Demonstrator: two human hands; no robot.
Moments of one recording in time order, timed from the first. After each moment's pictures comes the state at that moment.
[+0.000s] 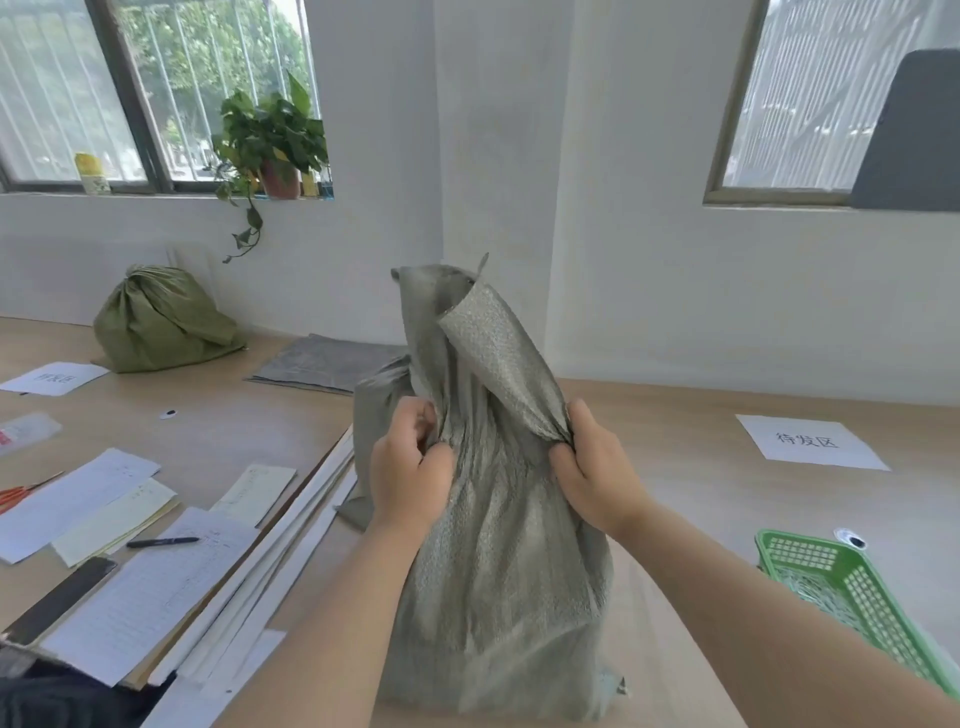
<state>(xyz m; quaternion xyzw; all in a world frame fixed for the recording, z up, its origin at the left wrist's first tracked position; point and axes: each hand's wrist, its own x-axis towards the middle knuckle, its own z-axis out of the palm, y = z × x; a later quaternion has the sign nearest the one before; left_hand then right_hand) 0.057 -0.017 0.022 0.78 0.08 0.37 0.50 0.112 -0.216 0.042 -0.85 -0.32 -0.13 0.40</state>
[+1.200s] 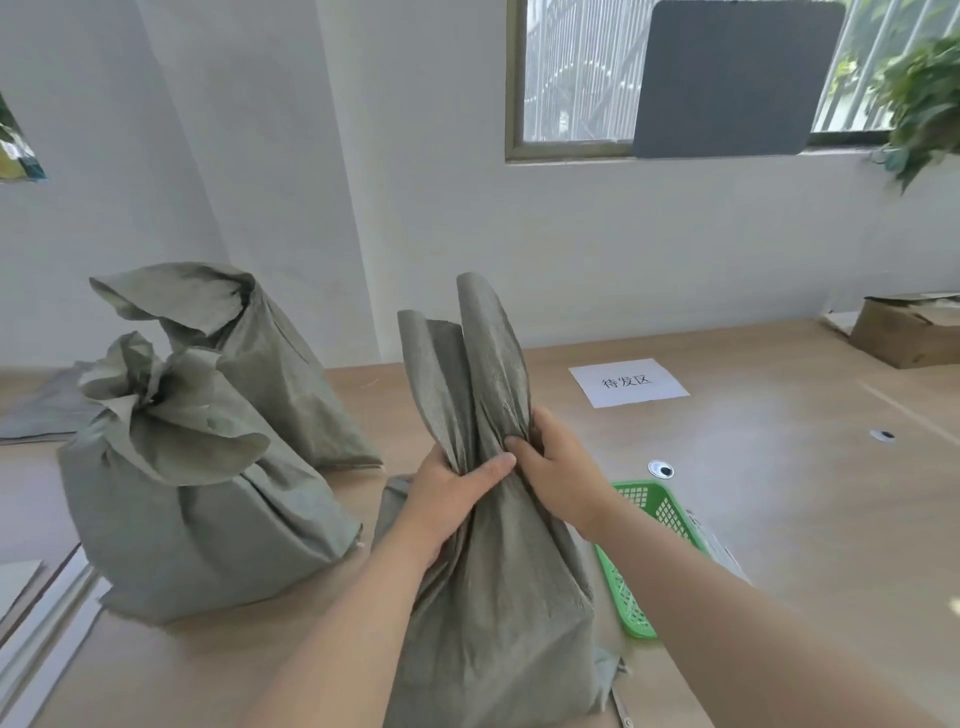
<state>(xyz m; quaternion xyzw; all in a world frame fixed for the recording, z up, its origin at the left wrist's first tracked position) 0.197 -0.262 -0.012 0.72 0.01 0.00 0.69 0.205 -0.412 0.011 -0.83 -0.09 -0.03 0.54</state>
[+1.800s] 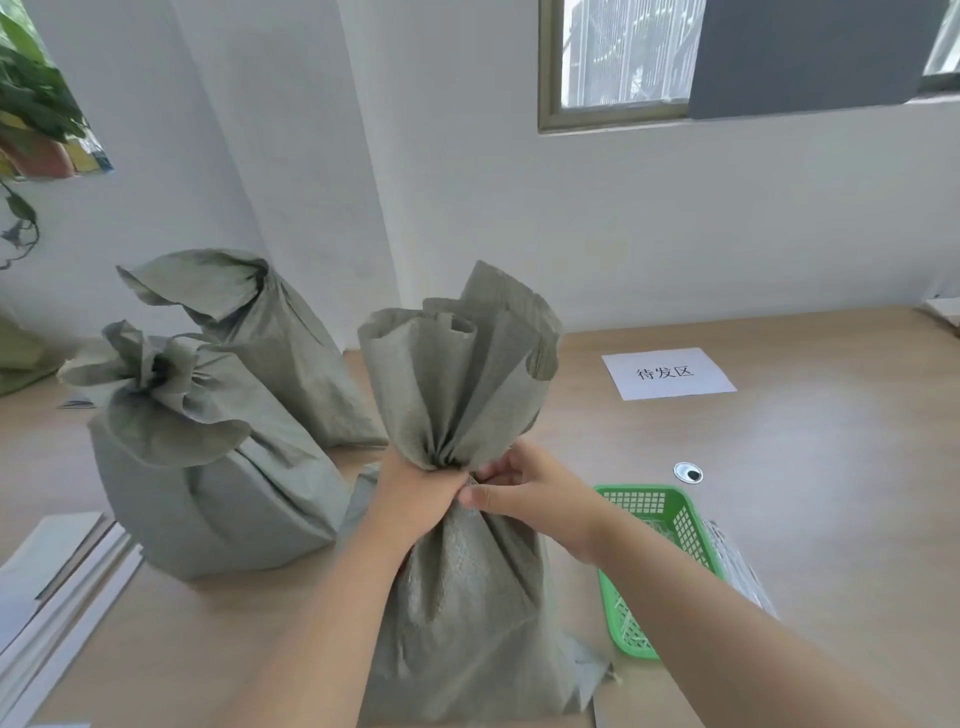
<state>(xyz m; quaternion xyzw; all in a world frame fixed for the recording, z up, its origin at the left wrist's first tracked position) 0.194 -0.306 0.015 0.84 0.09 0.12 0.53 0.228 -0.460 -0.015 -0.71 -0.15 0.21 0.66</state>
